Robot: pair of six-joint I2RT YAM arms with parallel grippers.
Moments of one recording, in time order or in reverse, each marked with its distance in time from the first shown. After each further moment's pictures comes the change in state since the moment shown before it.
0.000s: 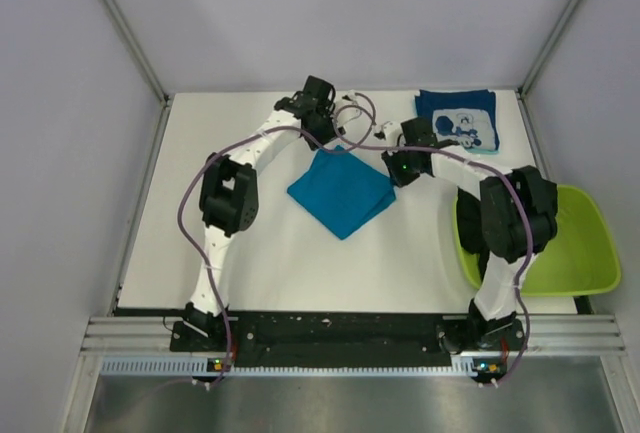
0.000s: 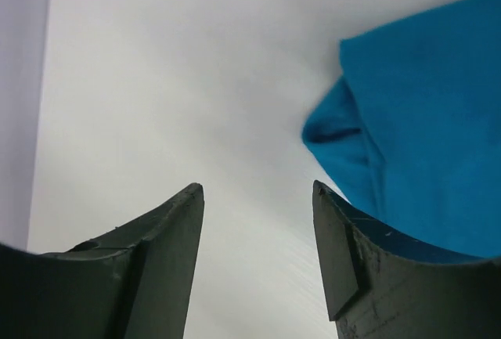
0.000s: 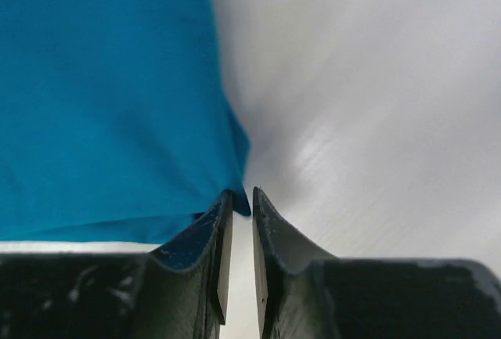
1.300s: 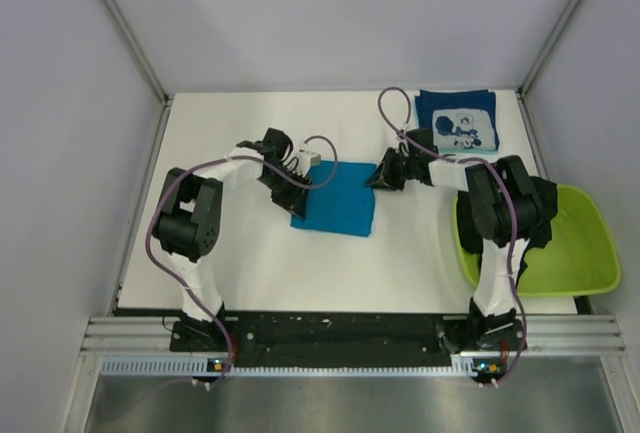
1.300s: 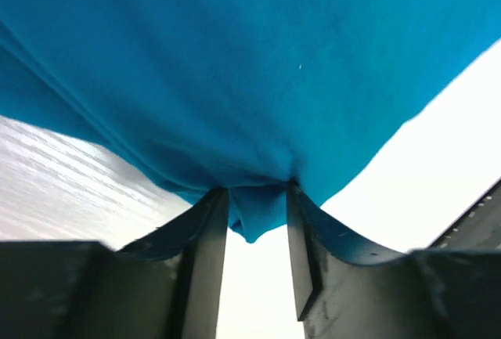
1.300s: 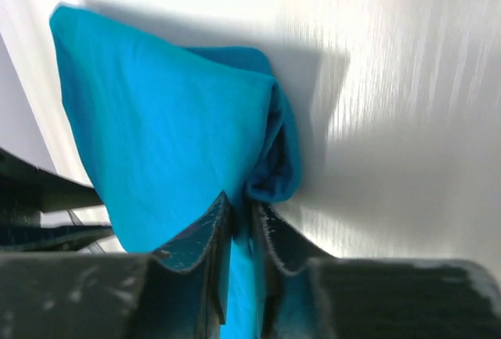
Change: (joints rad) left arm 0.117 -0.349 -0.746 0.002 0.468 -0.515; right arm -0.054 0.156 -0.098 0.386 -0.307 0.999
